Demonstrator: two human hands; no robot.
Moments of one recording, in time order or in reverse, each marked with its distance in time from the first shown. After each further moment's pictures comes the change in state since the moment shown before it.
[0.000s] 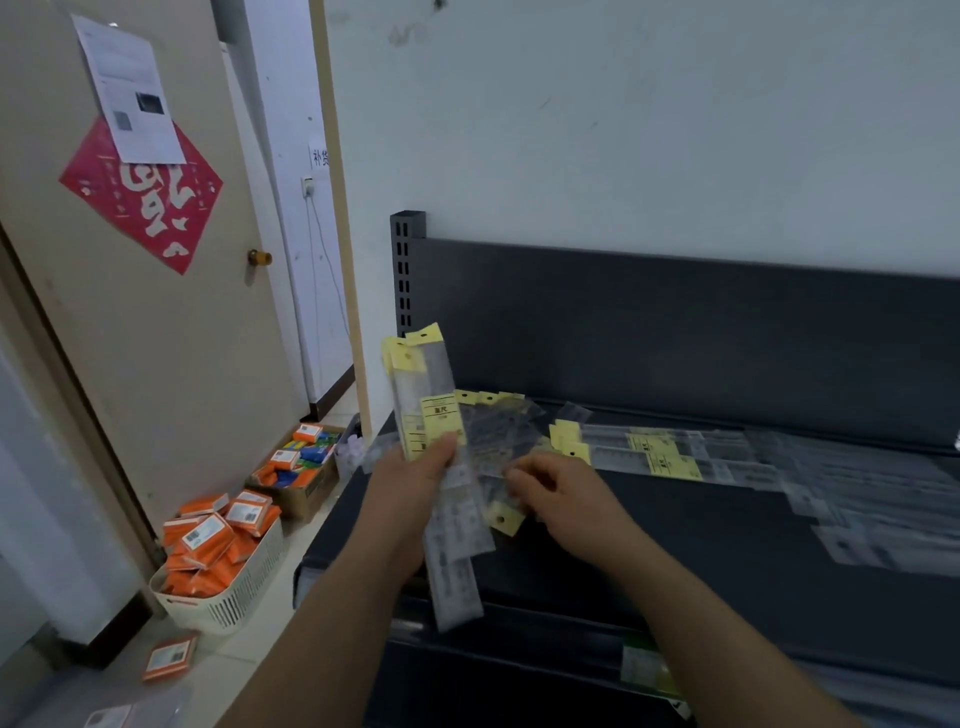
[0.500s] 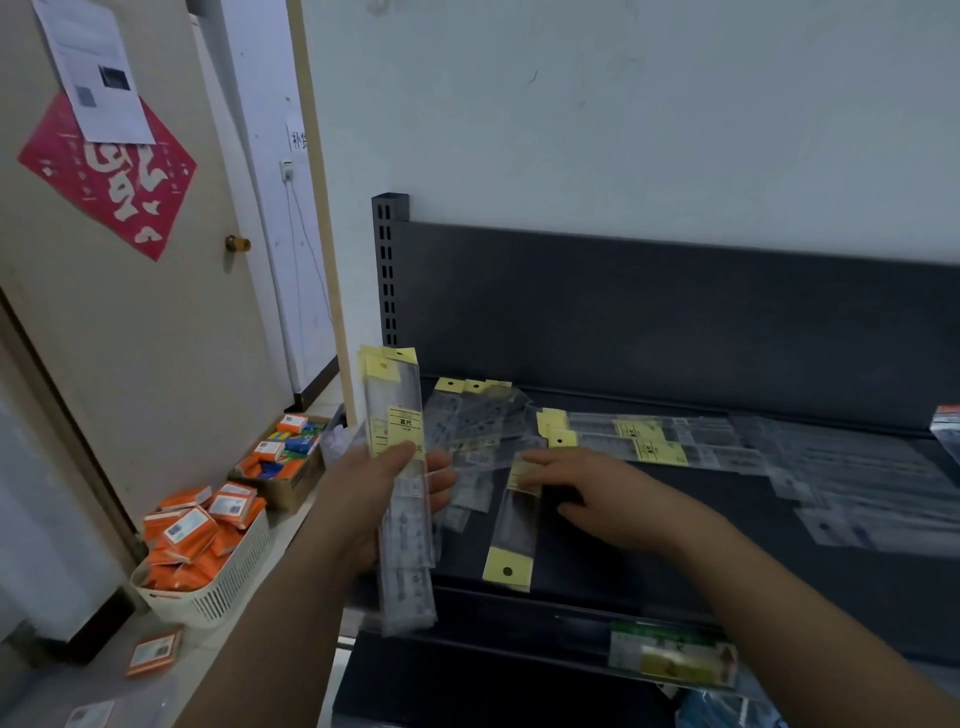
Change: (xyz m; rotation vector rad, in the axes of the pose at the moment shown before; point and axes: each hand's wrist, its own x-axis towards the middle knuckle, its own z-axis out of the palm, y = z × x) left_hand -0.001 0.004 -0.022 -0.048 -0.071 -0.109; right_hand 0.001 0.023 -0.043 -0.640 -0.308 -0.172
